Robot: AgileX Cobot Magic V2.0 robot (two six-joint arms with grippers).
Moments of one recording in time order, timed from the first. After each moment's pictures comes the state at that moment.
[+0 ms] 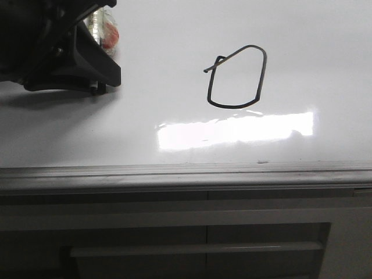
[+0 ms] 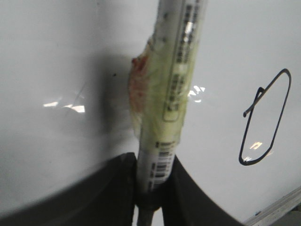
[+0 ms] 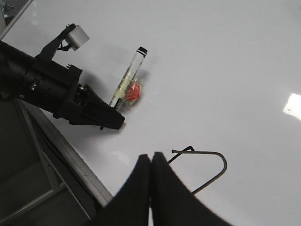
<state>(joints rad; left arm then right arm) -0.65 1.27 -0.68 -0.99 0.08 0.42 0.40 0.73 -0.81 0.74 0.58 -0.90</state>
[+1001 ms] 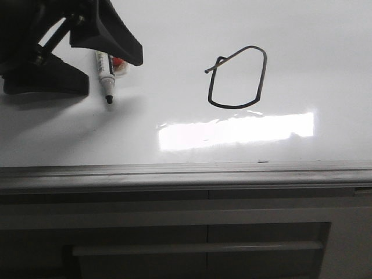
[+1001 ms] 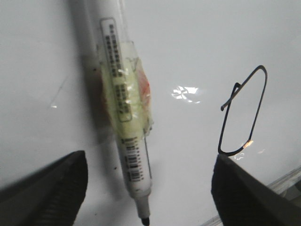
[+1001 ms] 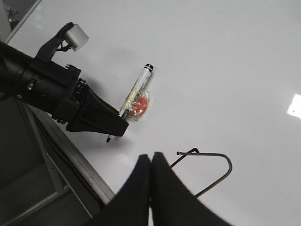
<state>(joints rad) -0.65 1.22 -0.69 -0.98 0.11 0.41 0.40 0.72 -0.81 0.76 0.59 -0.90</state>
